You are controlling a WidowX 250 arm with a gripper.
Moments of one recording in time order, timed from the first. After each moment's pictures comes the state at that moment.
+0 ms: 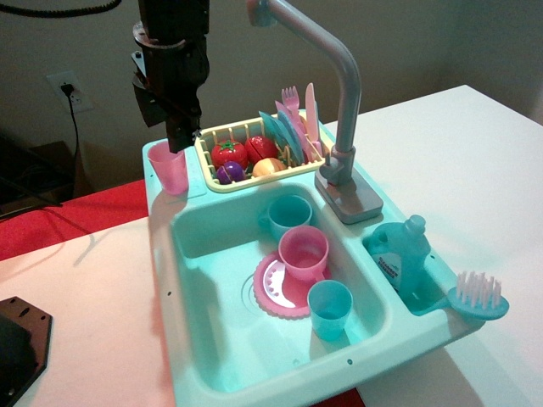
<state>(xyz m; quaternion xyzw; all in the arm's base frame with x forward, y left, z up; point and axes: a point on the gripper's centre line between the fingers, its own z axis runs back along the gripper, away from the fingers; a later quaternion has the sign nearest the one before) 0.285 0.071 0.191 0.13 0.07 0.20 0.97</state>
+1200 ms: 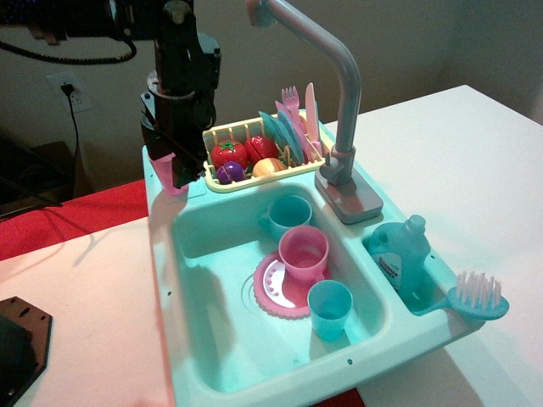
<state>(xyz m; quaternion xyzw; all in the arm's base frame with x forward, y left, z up) 0.276 0.060 0.156 0.14 0.09 0.20 0.97</state>
